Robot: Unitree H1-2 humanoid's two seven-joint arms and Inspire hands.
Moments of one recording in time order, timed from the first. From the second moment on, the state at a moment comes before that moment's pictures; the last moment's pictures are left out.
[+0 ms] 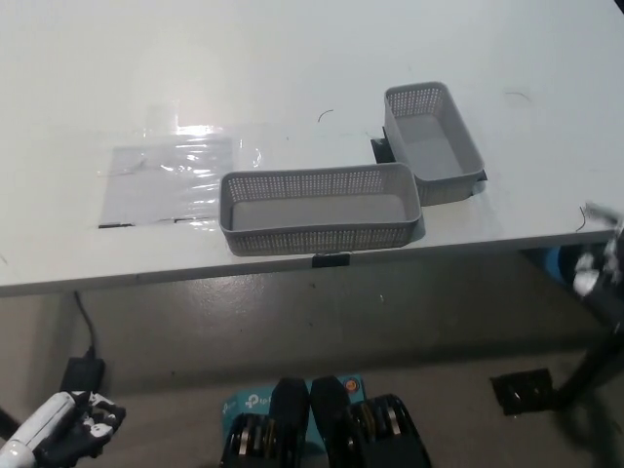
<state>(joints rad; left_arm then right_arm) 0.01 0.57 -0.13 -0.01 0.13 0.30 -0.26 -0.25 -0.30 -0.04 -0.22 -0.21 0.24 -0.01</state>
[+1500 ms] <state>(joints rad) -0.05 0.58 -0.12 -0.02 0.17 0.32 -0.32 -0.87 -0.46 0.59 0.29 -0.52 0.31 0.43</state>
